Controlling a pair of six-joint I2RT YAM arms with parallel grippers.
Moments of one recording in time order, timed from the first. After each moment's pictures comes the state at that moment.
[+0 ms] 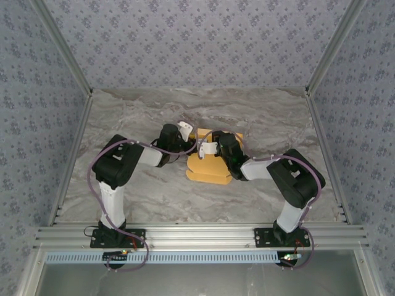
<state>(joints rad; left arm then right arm) -0.54 2.01 0.92 0.63 0.38 -0.17 0.65 1.74 0.71 0.70 0.29 -1.38</state>
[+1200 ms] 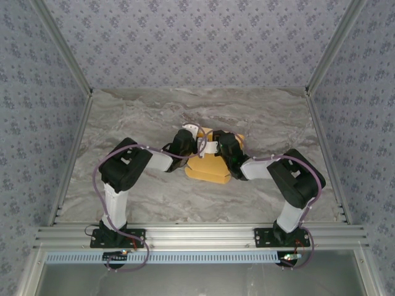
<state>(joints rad) -0.68 2.02 0.96 0.60 -0.09 -0.30 0.65 1.73 0.72 0.68 0.31 -1.35</state>
